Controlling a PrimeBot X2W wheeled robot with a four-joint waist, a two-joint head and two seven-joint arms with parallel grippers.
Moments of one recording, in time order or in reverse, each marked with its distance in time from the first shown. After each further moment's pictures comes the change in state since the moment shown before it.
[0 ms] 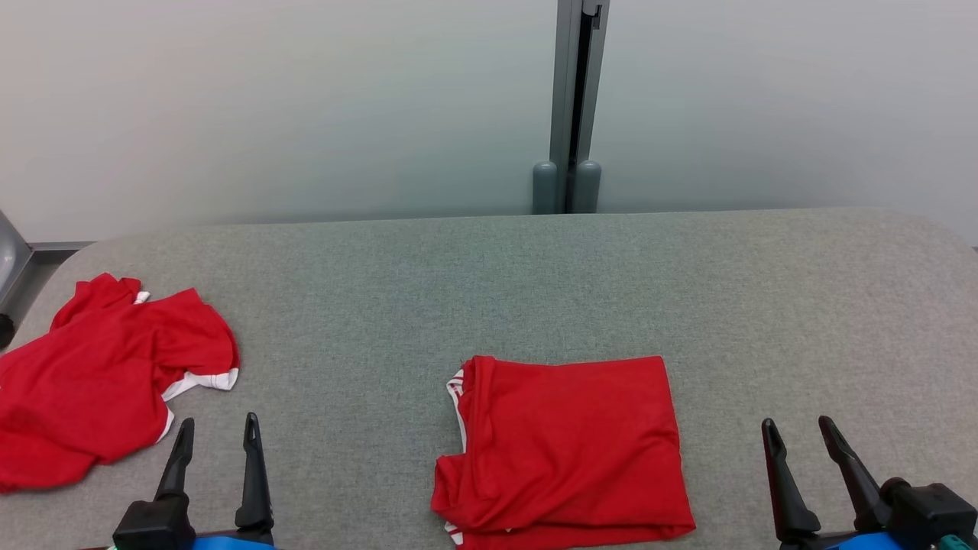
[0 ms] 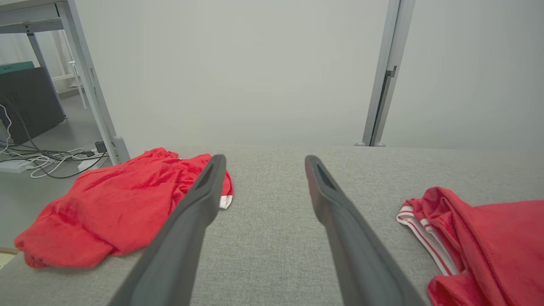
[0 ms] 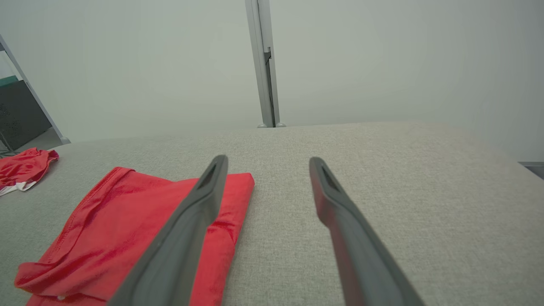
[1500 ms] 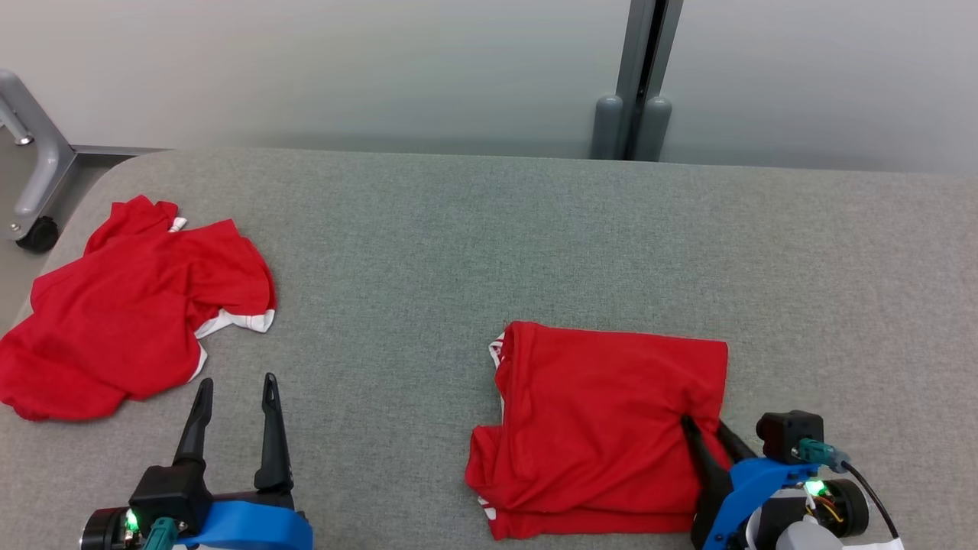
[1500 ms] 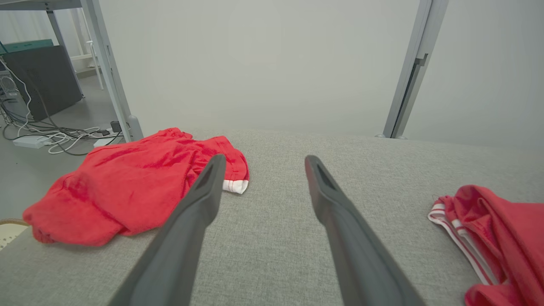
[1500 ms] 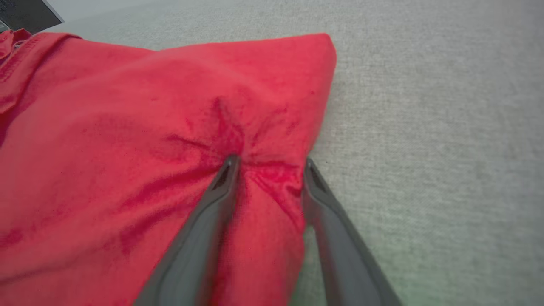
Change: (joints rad) left arm -0.084 -0.007 -0.051 0.028 -0.034 0.023 -0.025; right arm -0.423 -0.003 0.167 0.731 0.062 0.000 -0.002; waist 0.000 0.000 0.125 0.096
